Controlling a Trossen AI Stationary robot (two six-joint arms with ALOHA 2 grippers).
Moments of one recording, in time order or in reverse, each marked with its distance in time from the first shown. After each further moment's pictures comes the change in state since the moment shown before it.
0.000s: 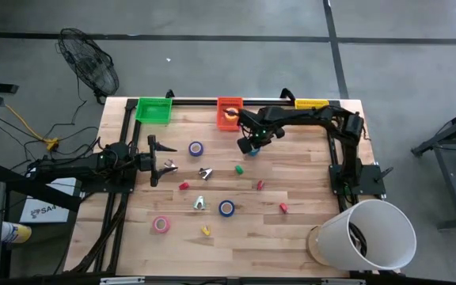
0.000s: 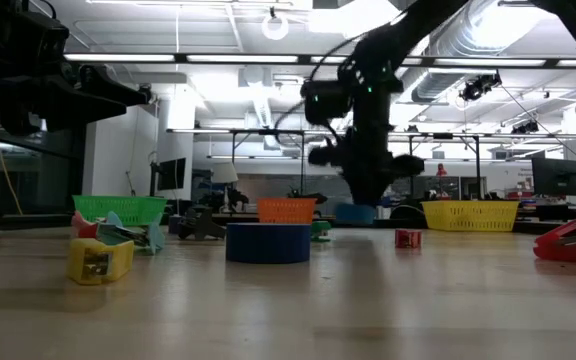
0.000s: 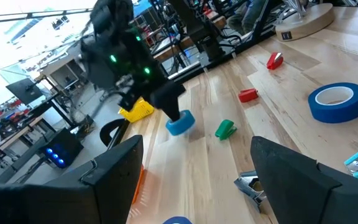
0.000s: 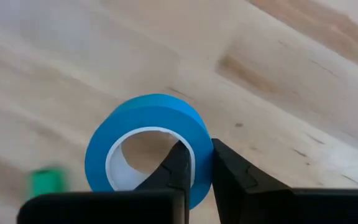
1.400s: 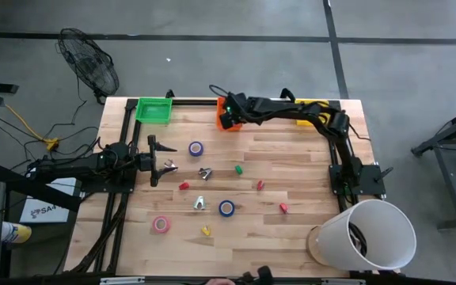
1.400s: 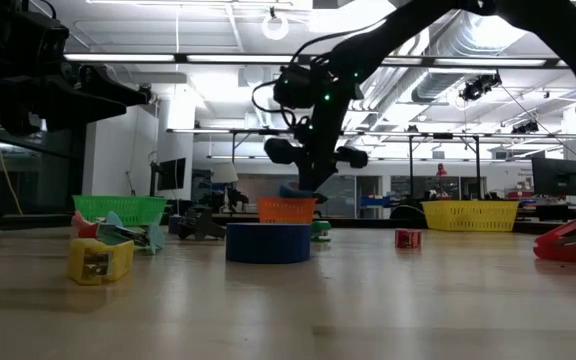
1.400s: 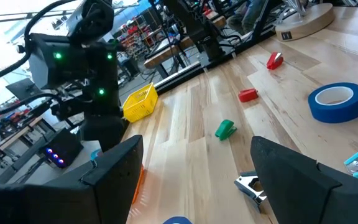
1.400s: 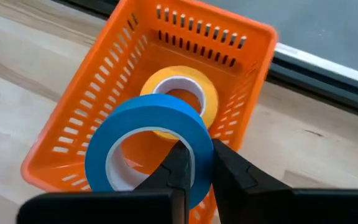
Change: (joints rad) left arm 0.000 0.000 0.000 0.000 0.000 0.000; right arm -0.035 0.161 0.242 0.302 0.391 -0.060
